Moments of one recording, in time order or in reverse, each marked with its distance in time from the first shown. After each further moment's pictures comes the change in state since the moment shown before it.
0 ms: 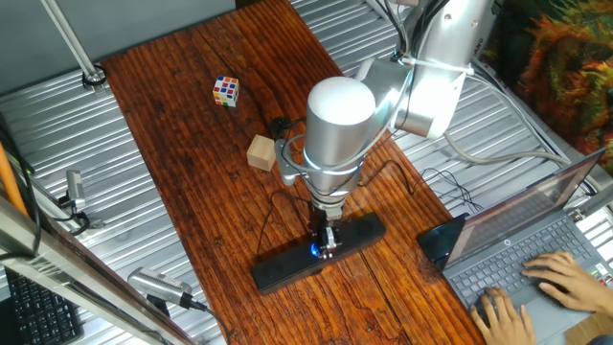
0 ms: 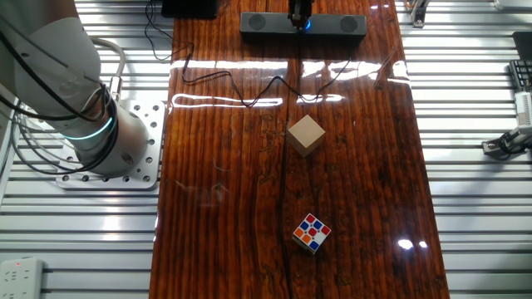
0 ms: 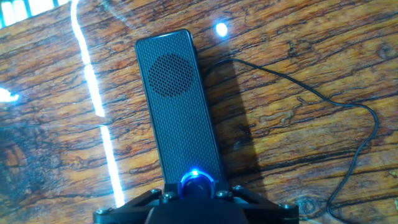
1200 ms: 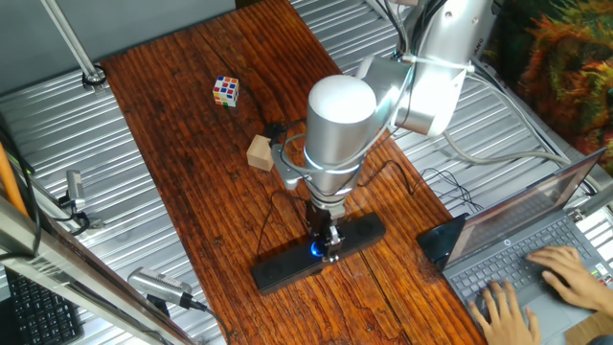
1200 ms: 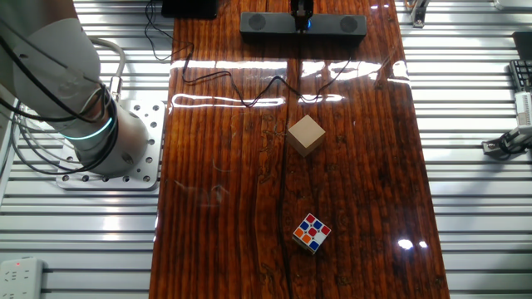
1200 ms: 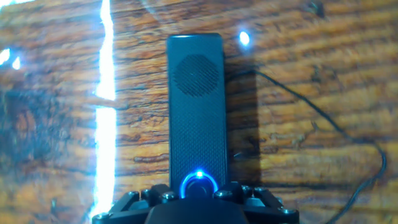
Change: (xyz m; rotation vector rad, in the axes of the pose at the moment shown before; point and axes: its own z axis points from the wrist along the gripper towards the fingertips) arm -0.002 0.001 -0.007 0.017 0.002 -0.254
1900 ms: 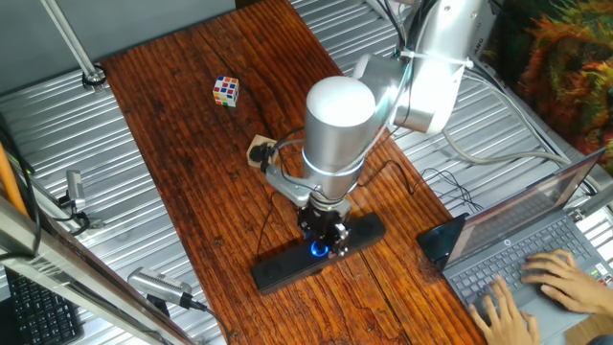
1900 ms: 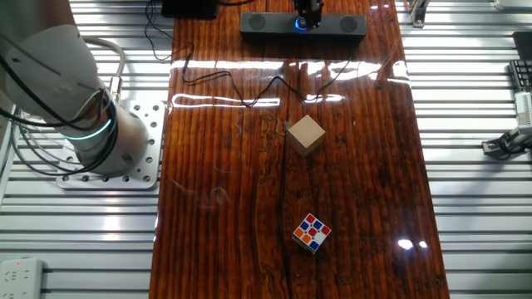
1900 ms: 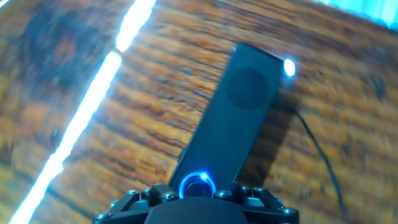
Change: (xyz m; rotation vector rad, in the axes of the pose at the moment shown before) arm -0.002 0.001 -0.003 -0.002 0.021 -0.567
